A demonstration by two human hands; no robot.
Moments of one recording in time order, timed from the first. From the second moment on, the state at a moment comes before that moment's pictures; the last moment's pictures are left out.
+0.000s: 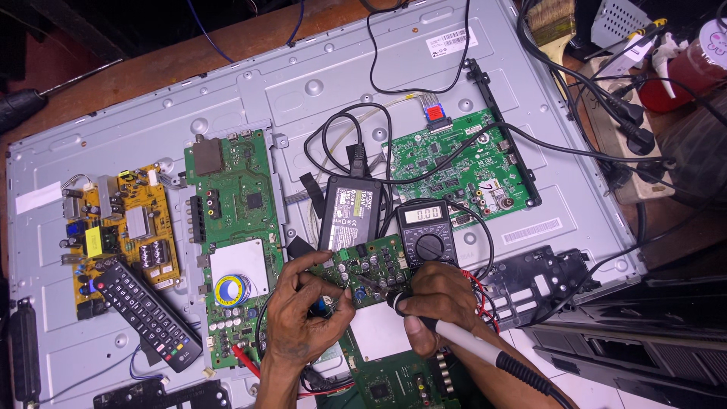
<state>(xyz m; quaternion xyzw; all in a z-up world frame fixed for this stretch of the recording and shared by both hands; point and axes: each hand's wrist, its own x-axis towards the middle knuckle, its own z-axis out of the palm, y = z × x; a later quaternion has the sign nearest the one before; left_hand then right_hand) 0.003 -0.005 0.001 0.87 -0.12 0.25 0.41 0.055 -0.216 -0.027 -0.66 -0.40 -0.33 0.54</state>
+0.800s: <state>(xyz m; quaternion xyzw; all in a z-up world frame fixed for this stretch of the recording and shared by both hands) 0.002 -0.004 0.001 0.86 -0.12 0.25 0.43 0.047 -0.224 -0.027 -0.66 -0.38 -0.30 0.57</state>
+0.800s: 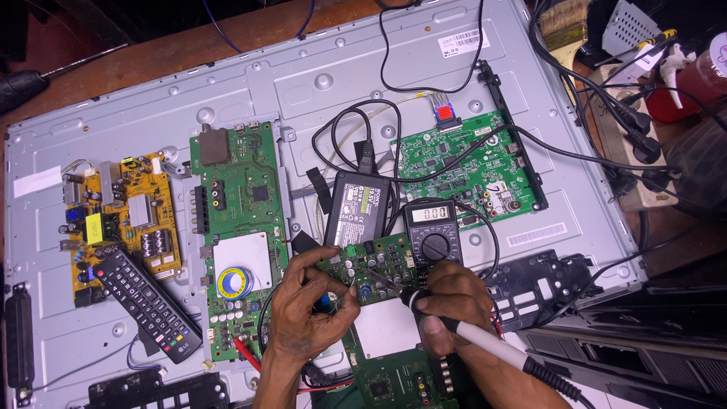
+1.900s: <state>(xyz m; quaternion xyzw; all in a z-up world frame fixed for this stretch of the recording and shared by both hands) -0.003 0.007 0.005 0.84 -0.14 0.29 0.44 0.055 -0.203 -0.059 -0.55 -0.28 -0.38 0.69</state>
